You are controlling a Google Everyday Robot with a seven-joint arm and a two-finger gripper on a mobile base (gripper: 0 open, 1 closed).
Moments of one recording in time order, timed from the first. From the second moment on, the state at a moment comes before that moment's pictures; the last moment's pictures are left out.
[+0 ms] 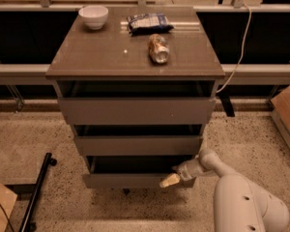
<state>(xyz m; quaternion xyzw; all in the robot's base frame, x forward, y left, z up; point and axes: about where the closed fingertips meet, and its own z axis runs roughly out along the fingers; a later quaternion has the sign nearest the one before) 0.640 -0.140 0.206 -0.35 0.85 0.34 0.19</state>
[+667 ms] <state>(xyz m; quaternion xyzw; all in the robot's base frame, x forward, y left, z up) 0.613 -0.152 0.203 -0.33 0.86 0.34 0.17</state>
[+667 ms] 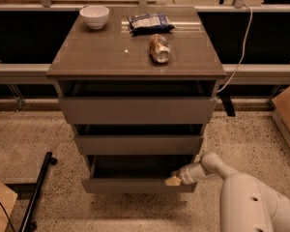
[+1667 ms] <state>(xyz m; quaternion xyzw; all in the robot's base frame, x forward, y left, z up) 0.608 -0.154 0.204 -0.33 0.87 0.34 0.16</state>
